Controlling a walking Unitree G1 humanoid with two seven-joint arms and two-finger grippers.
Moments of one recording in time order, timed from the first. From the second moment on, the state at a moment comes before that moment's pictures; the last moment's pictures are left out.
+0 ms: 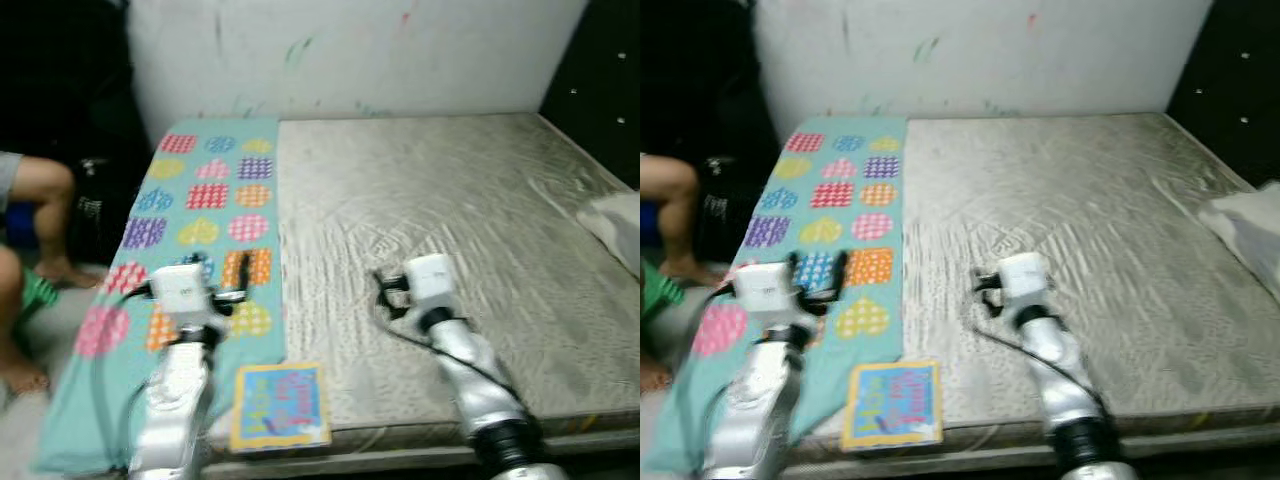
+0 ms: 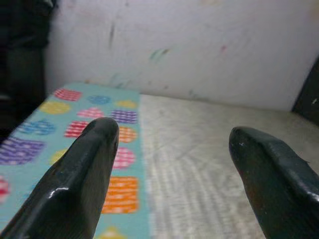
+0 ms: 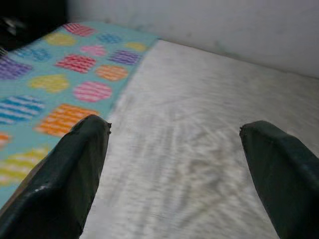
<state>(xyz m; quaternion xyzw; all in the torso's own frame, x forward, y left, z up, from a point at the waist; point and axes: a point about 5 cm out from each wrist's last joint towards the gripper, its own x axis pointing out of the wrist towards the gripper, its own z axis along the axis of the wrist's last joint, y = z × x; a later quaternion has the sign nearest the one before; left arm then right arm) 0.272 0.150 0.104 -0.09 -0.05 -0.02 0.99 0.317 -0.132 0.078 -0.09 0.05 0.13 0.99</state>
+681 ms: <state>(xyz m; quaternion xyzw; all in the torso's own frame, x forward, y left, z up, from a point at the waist) 0.275 0.150 0.105 -0.10 -0.05 -0.01 0.99 0.314 -0.133 0.072 -0.09 0.07 0.12 0.99</state>
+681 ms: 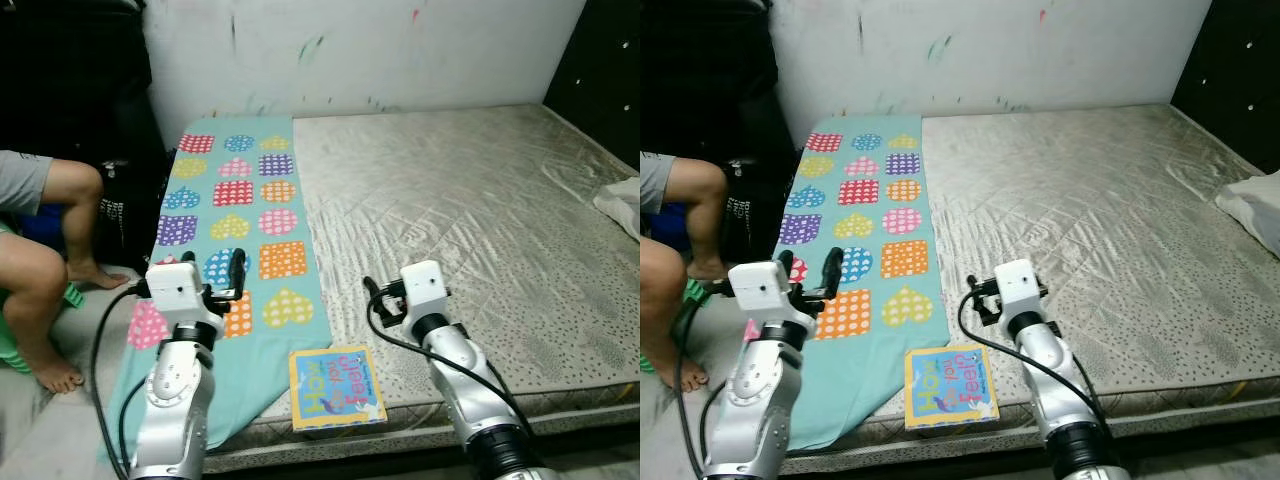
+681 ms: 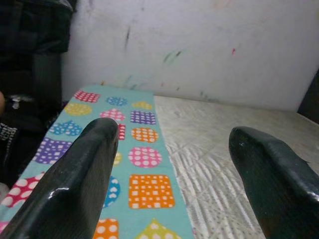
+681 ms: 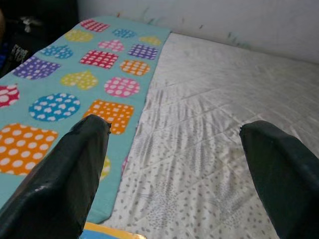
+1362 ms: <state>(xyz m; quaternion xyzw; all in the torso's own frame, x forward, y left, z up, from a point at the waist) 0.269 0.150 0.097 -0.10 -0.01 0.00 1.00 0.302 -0.177 0.082 -0.05 0.05 0.03 1.00</state>
